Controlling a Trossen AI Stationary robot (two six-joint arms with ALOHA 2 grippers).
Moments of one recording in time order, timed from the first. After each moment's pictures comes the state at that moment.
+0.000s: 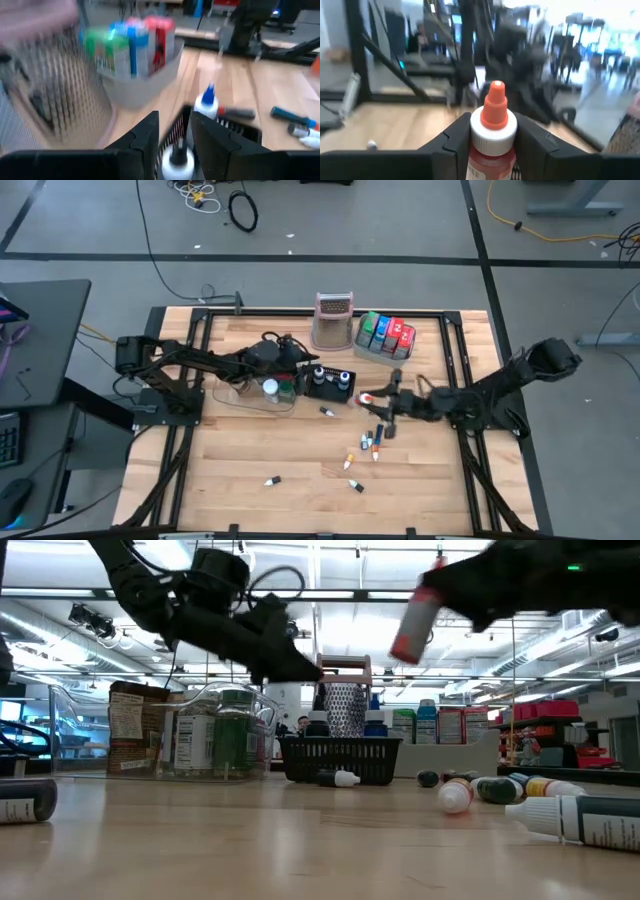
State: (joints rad) left arm 0.22 1.57 0.64 0.67 -0.09 -0.04; right arm 0.32 1.25 0.28 1.06 0.45 -0.14
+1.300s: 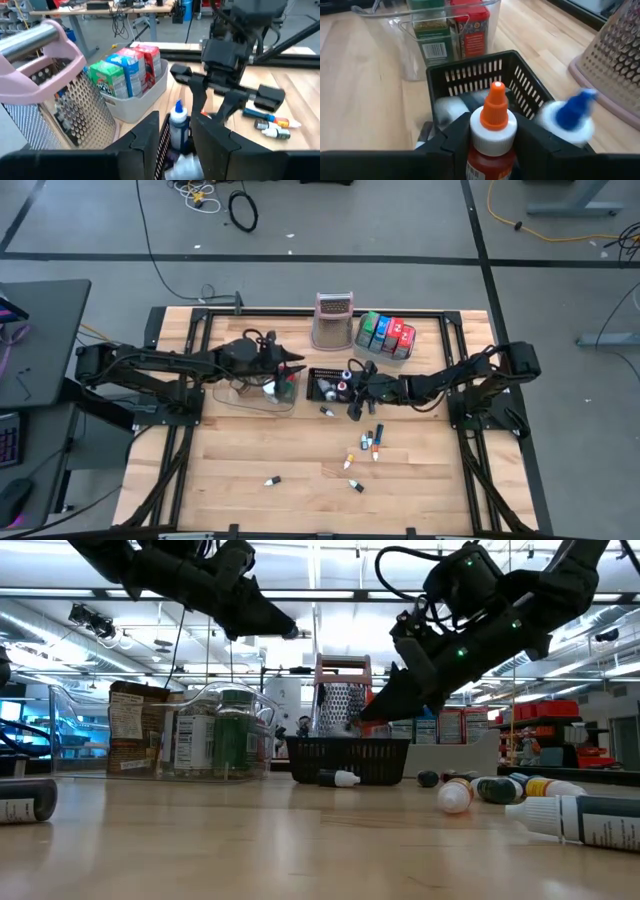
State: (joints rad) left arm 0.15 1.21 0.64 0.32 -0.11 0.03; right arm 0.02 1.61 0.60 0.47 0.30 0.22
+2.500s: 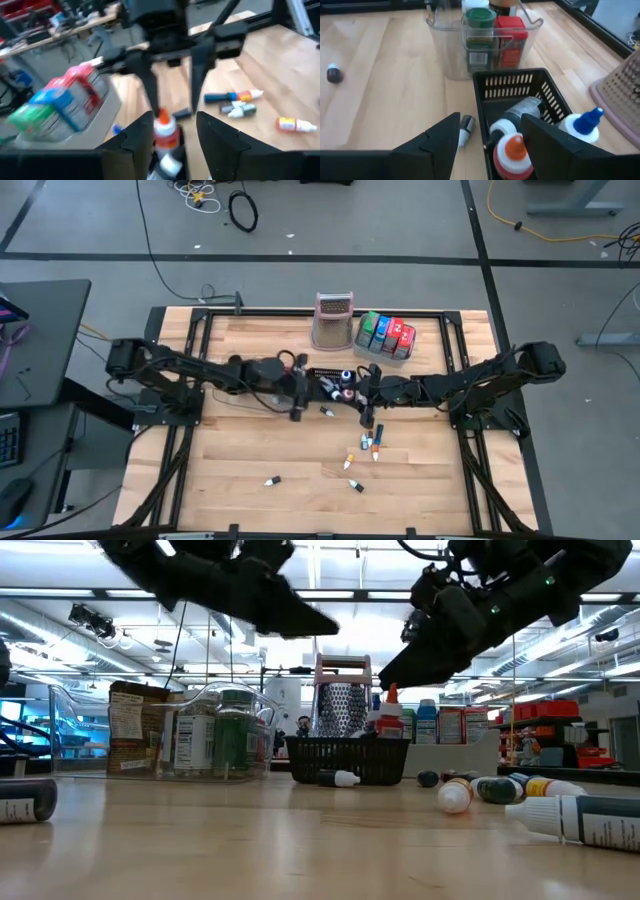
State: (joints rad) left arm 0.01 1.49 0.75 0.47 -0.01 0.30; right arm 0.09 1.41 0.59 0.31 0.24 0.12
